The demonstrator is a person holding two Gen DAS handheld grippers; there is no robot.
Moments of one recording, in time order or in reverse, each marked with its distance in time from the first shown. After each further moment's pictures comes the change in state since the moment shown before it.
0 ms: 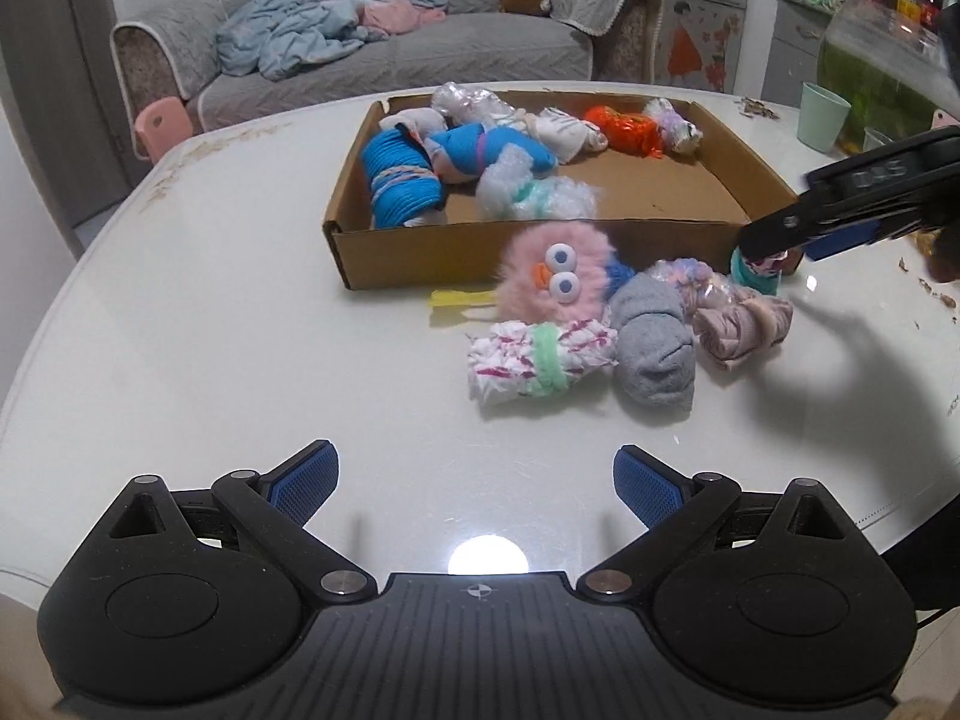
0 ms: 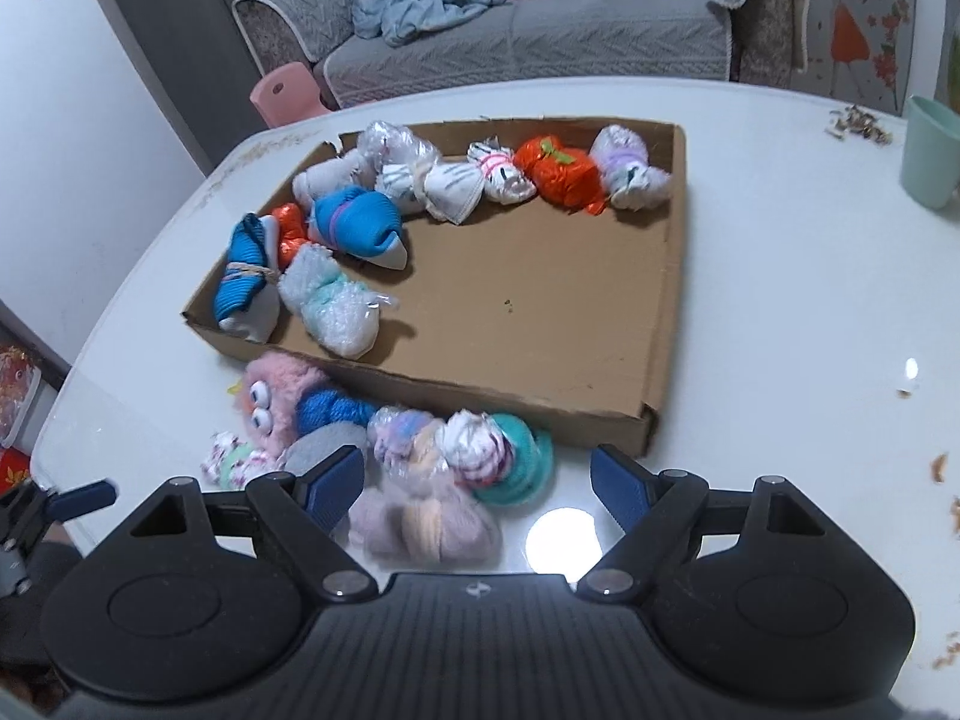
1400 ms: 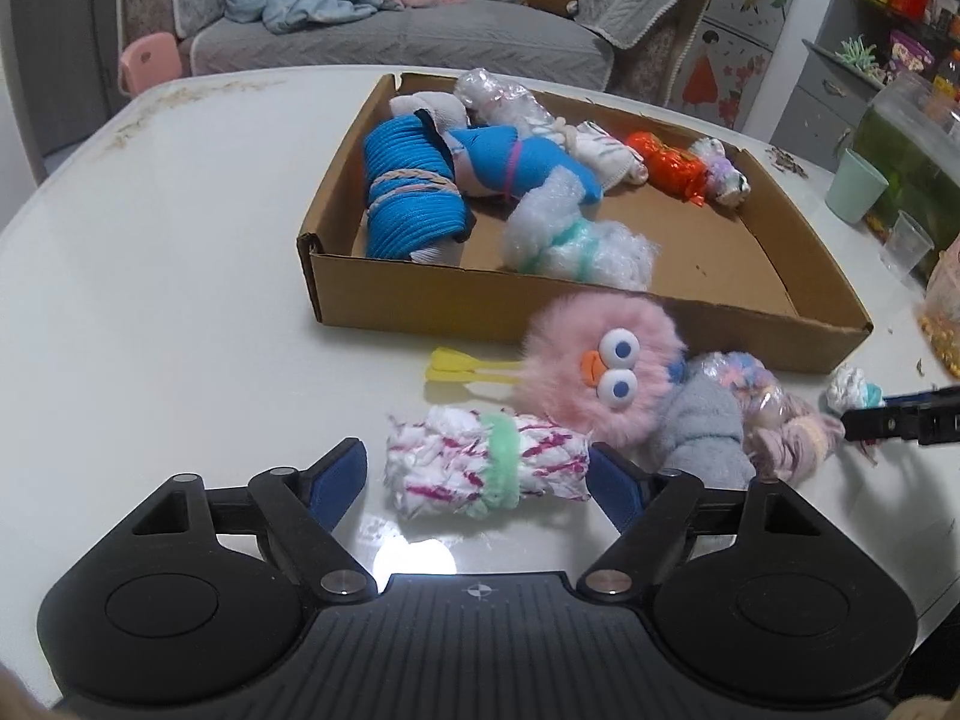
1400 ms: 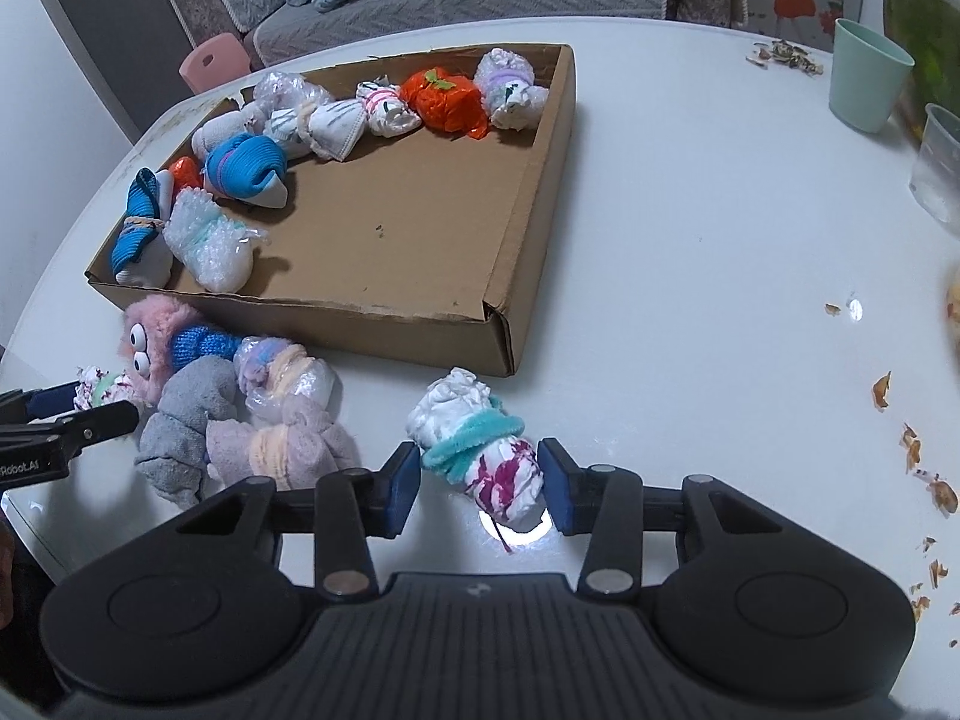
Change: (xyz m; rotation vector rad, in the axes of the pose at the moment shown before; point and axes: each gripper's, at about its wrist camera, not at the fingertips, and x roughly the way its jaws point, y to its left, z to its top) left arm 0.062 0.027 0.039 -0.158 0.023 -0.113; right arm 0.000 -0.040 -0.026 0.031 0.076 -0.115
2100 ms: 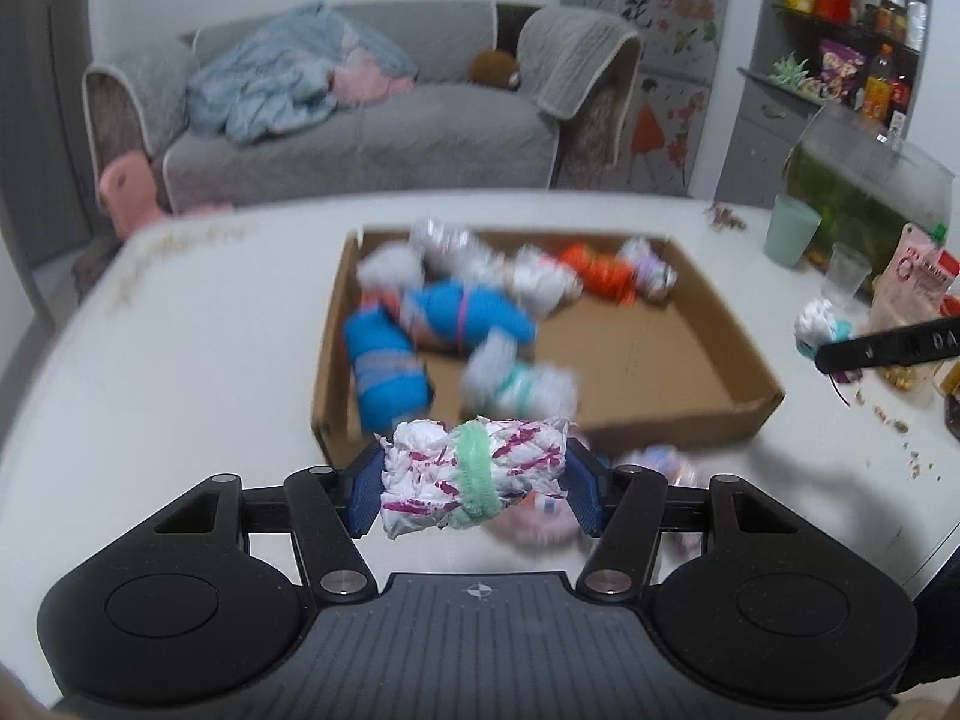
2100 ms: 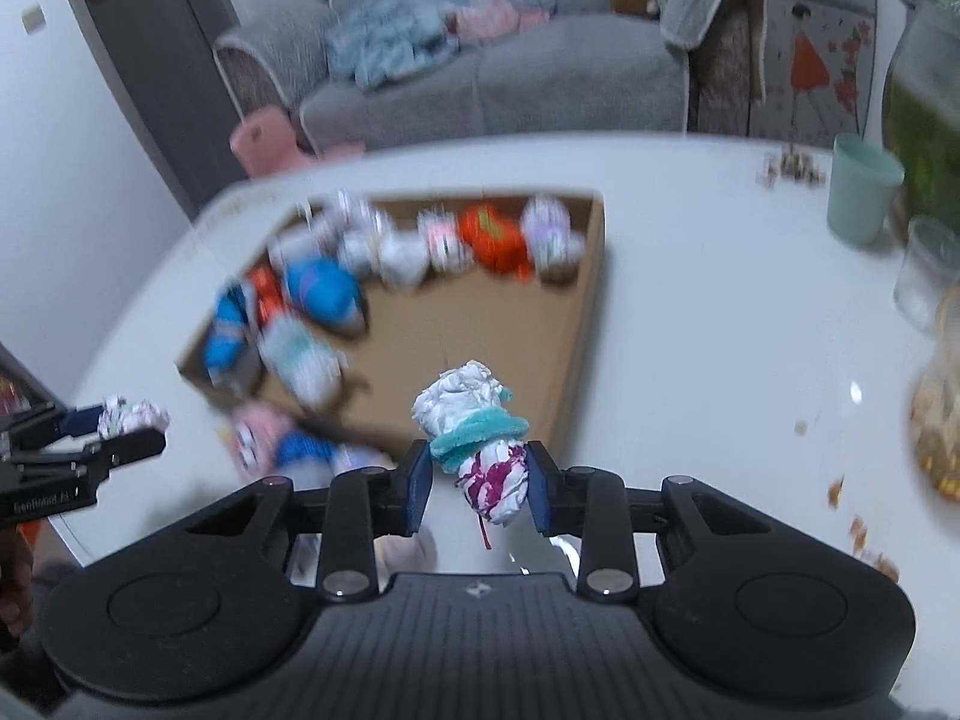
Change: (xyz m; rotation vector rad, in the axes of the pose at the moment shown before) left arm -0.083 -0.023 0.047 0.158 -0.151 -0.009; right arm -0.077 0.010 0.039 -0.004 -0.193 0.082
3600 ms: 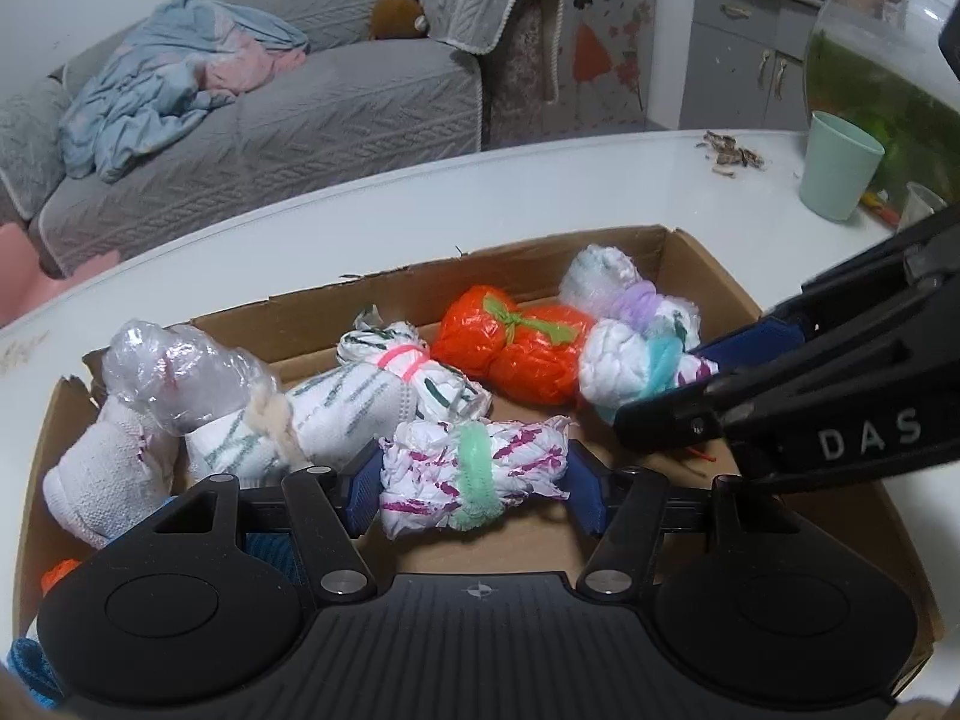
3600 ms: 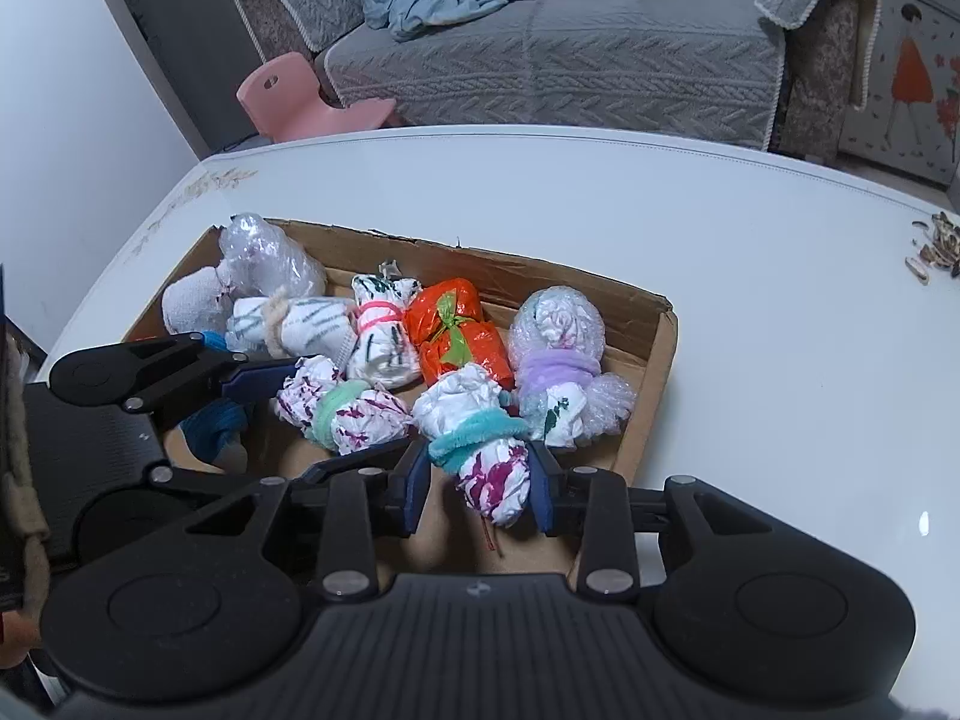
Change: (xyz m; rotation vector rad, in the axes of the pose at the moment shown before) left arm 0.230 -0.074 0.077 0.179 0.105 -0.044; right arm 0.154 -0.027 0.086 -0.128 0.158 0.072
